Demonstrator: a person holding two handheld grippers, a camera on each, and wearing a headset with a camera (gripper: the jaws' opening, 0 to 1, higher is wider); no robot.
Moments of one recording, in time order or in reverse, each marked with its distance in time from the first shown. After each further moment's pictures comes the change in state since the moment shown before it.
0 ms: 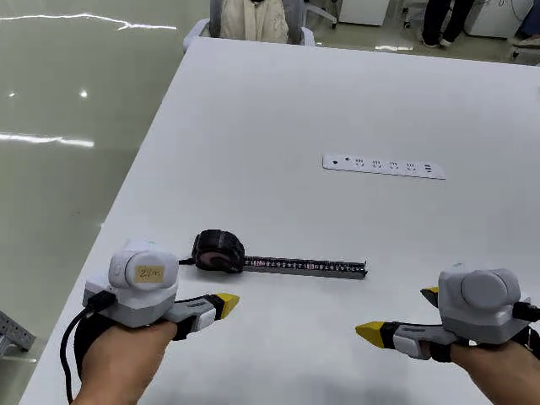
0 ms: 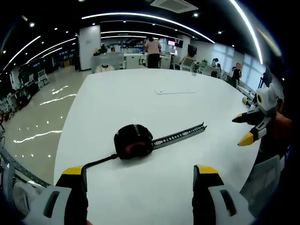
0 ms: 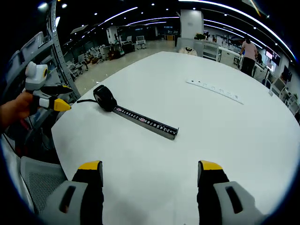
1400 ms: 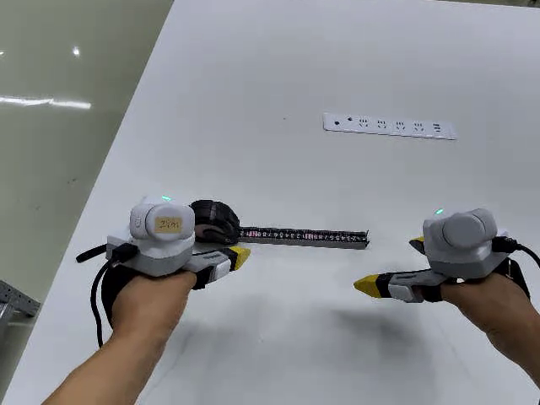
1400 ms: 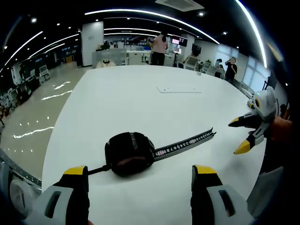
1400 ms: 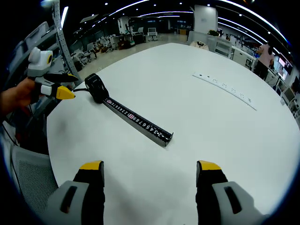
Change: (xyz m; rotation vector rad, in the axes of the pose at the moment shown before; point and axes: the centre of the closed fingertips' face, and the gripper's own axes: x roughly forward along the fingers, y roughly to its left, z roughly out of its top) left arm 0.052 -0.005 0.010 -0.035 0.021 0.013; right arm 0.051 -0.028 0.001 -0.090 0.078 0.067
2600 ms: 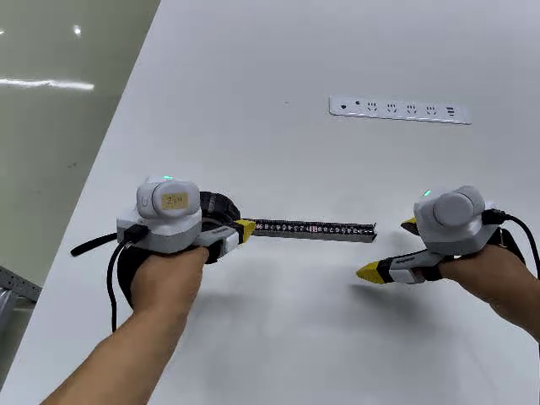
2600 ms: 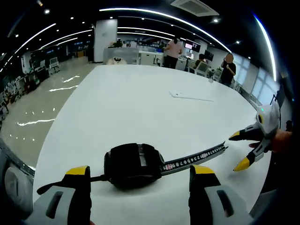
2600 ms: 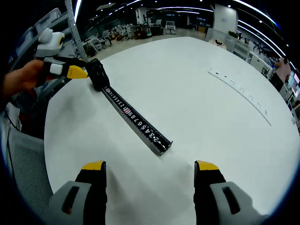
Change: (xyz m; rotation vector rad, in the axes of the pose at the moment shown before) left arm 0.031 0.008 0.010 -0.107 -0.010 0.058; right arm 0.038 -0.014 0.002 -0.141 0.079 0.093
